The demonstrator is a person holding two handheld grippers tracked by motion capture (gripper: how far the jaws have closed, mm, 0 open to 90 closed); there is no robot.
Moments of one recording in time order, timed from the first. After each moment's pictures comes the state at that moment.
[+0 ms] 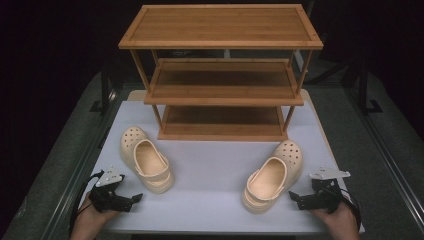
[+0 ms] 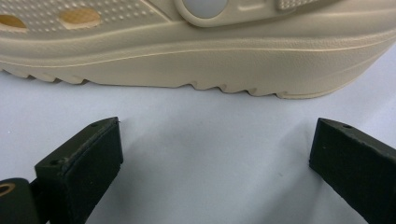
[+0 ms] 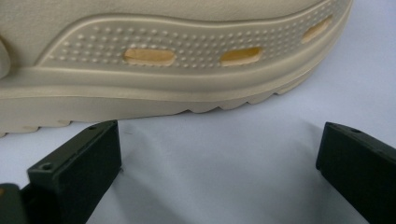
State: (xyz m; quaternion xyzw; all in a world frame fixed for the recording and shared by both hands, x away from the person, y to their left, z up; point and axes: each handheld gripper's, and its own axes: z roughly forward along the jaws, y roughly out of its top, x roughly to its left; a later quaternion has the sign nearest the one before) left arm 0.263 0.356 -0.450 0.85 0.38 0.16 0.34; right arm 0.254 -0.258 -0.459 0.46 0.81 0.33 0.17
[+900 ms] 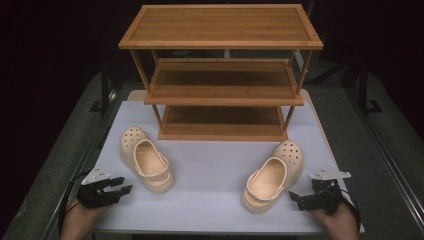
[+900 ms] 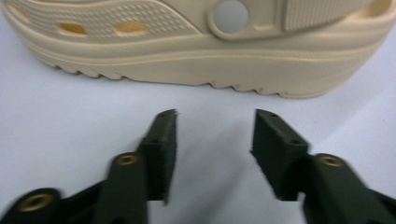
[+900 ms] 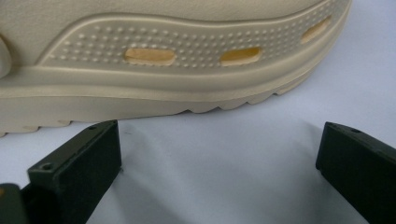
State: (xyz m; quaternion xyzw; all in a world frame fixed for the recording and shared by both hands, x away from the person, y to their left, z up) left arm 0.258 0.376 -0.427 0.83 0.40 0.16 0.35; right arm 0.253 -0.258 -0.460 0.46 0.80 0.33 0.17
